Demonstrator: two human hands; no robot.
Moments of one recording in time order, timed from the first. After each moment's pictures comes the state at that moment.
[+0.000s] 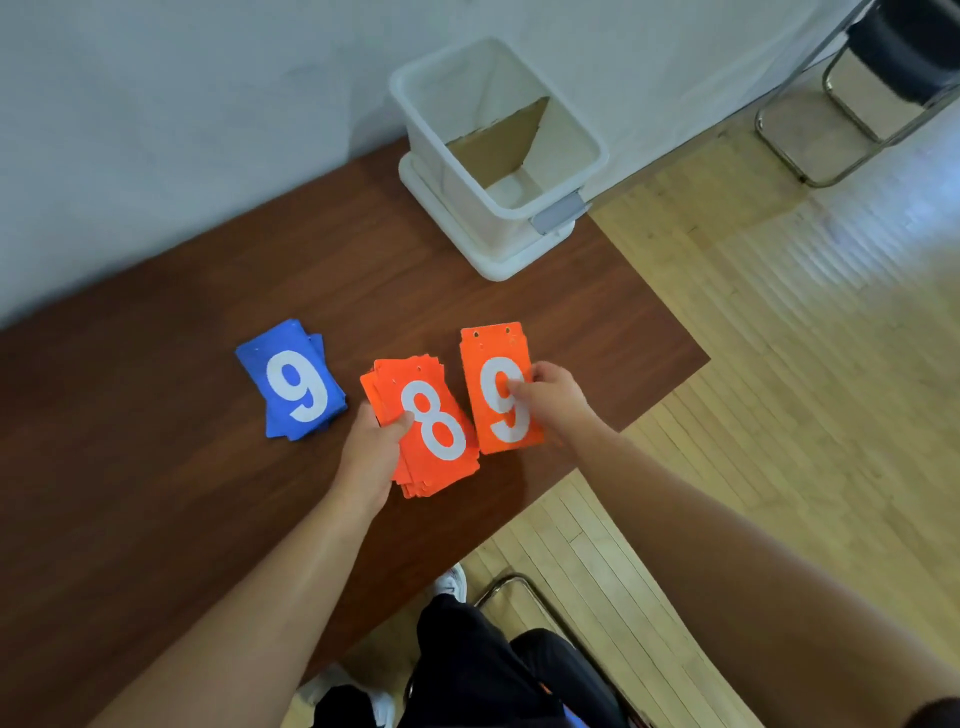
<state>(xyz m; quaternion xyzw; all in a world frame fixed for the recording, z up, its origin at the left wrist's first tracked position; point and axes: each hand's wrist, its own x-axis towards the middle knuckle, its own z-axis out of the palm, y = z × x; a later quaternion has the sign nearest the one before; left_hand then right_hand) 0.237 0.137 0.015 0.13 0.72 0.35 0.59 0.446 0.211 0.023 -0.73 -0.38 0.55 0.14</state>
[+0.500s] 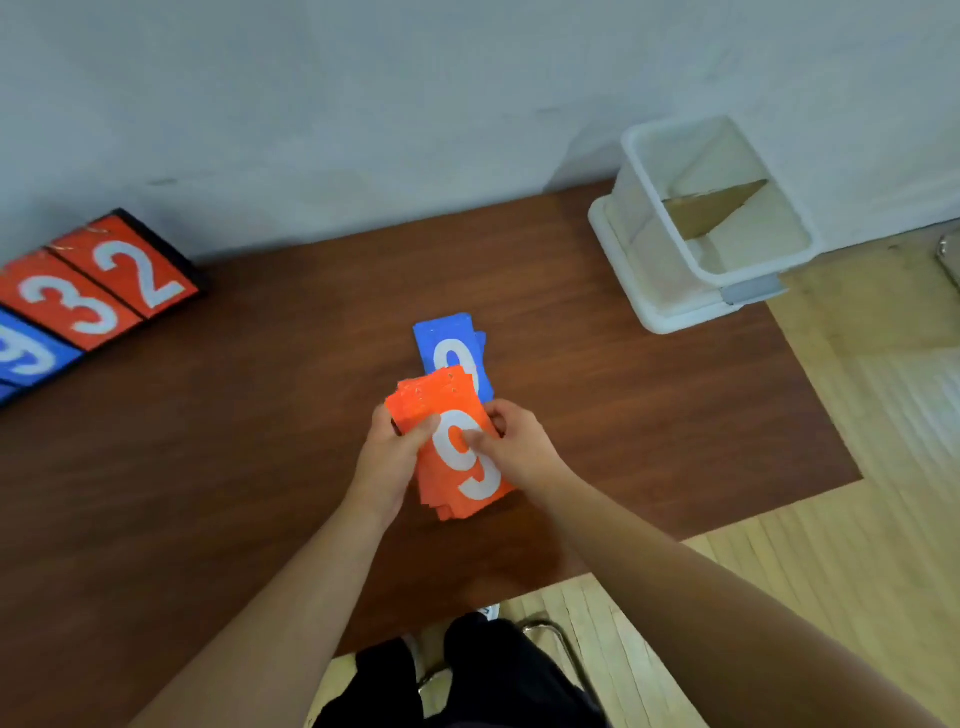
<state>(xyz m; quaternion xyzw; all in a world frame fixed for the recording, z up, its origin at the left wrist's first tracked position) 0.119 0.064 0.045 0.09 0.69 0.51 0.50 0.262 0.147 0.053 -0.53 -0.58 0.61 0.07</state>
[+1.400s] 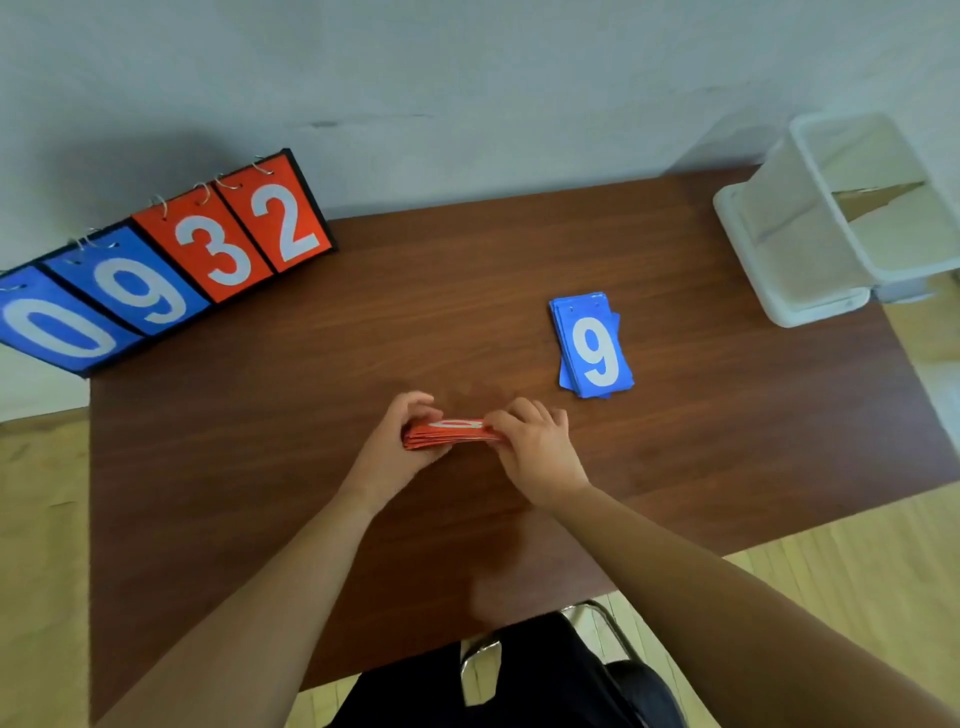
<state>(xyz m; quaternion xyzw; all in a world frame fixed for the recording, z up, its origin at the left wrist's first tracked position) -0.078 -0.055 -0.007 0.35 0.71 0.37 0.48 0.108 0.043 0.008 -0.41 -0.89 0.19 0.02</state>
